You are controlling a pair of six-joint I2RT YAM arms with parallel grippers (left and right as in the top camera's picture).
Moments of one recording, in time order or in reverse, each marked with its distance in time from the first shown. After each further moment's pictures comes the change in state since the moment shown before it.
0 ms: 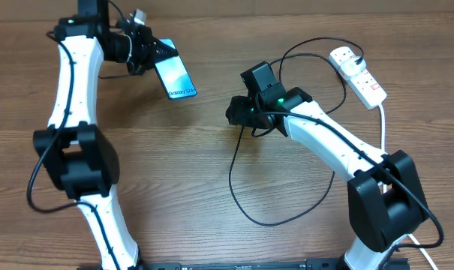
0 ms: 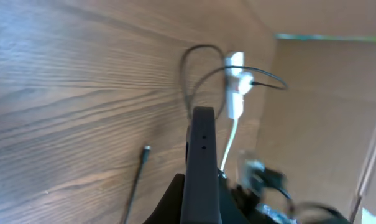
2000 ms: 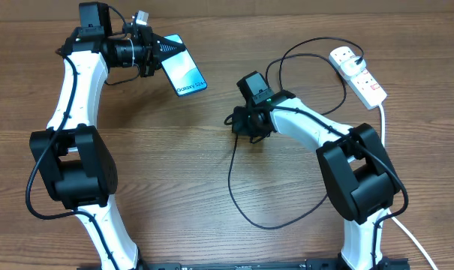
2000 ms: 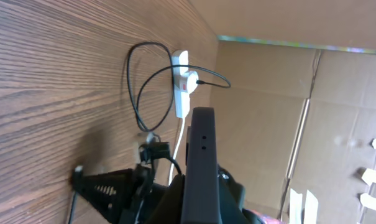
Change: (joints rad) left arm 0.000 -0.086 -0.289 0.412 0.235 -0.261; right arm -0.028 0.204 0.016 0.023 -0.116 -0.041
